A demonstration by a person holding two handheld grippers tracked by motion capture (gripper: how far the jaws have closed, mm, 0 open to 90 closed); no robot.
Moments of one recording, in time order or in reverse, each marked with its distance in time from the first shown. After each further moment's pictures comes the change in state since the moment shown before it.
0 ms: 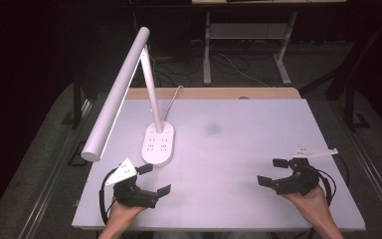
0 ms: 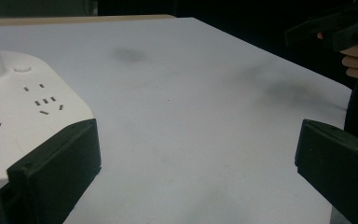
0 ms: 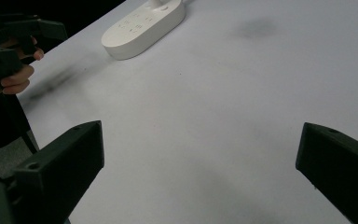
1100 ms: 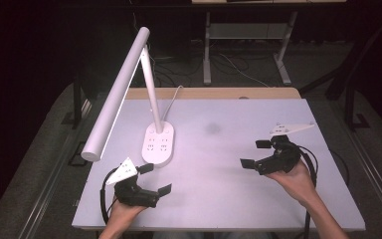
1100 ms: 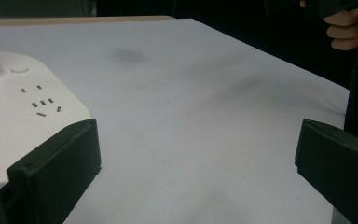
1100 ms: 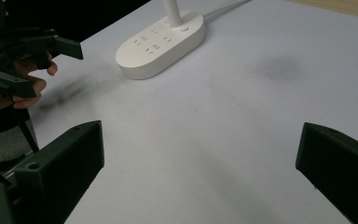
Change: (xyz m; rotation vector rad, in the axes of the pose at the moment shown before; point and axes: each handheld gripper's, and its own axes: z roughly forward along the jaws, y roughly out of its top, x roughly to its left) left arm 0.001 0.000 0.003 -0.005 -0.003 -0.005; right arm 0.014 0.063 0.030 0.054 0.048 -0.087
